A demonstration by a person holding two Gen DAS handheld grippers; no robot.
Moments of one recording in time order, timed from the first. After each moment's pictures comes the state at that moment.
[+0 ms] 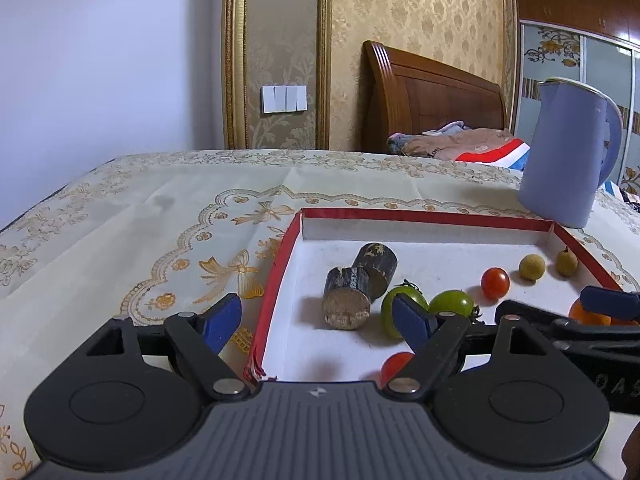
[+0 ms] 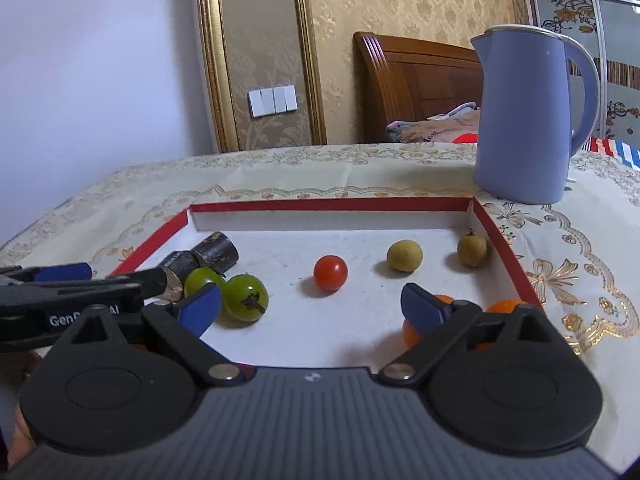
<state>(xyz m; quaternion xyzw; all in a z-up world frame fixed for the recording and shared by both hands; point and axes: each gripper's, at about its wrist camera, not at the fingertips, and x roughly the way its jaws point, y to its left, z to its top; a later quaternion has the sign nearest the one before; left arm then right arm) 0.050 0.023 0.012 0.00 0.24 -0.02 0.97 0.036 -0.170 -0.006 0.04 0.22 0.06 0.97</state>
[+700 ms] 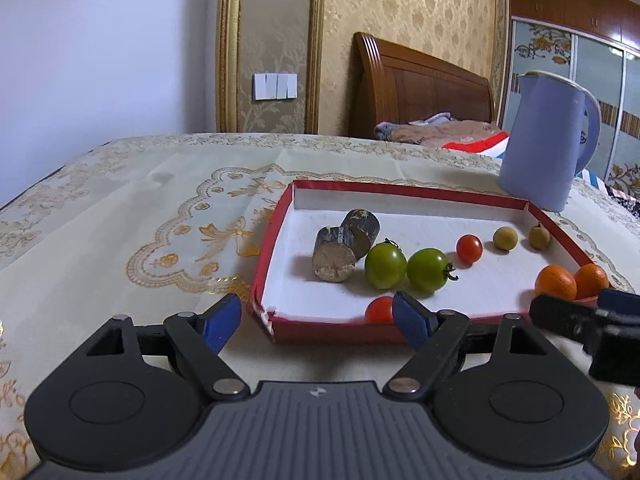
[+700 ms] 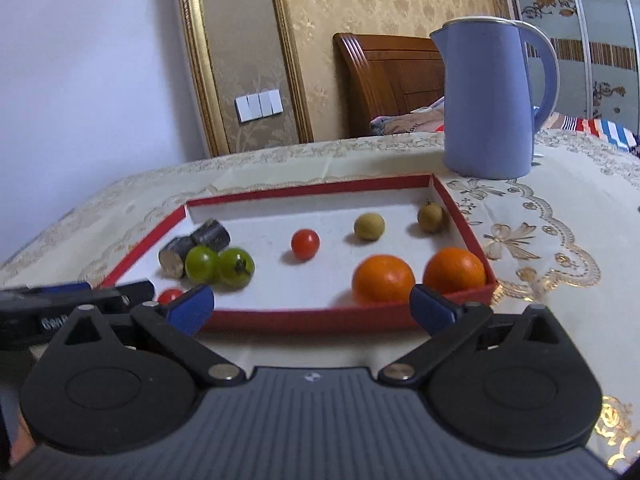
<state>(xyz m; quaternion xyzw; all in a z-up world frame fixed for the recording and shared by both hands) 0.011 0.029 0.007 -0.01 0.26 -0.04 0.96 -0.011 -0.191 -0.010 0.05 0.24 0.05 0.97</state>
